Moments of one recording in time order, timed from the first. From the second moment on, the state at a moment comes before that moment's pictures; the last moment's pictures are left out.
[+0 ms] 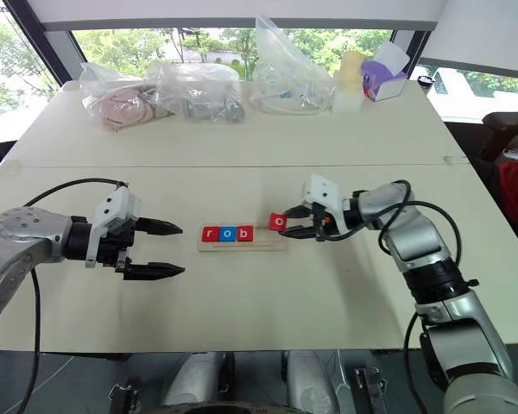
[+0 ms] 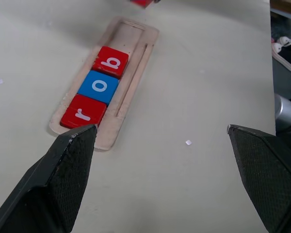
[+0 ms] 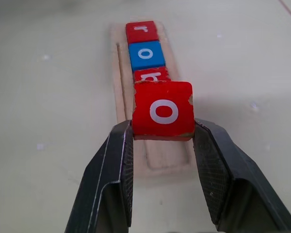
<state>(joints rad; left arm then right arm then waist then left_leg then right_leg) -0.28 1.00 0.00 -0.33 -0.59 0.68 -1.16 -0.66 -0.63 0.27 0.13 0.15 0.36 1.26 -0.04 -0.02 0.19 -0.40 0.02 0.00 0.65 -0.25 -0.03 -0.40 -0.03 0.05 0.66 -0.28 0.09</state>
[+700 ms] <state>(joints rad) -0.20 0.98 0.04 -0.42 -0.62 0.71 -1.08 -0.77 -0.50 0.38 0.40 0.02 0.19 1.28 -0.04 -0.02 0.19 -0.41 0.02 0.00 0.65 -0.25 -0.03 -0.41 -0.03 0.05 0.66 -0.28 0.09</state>
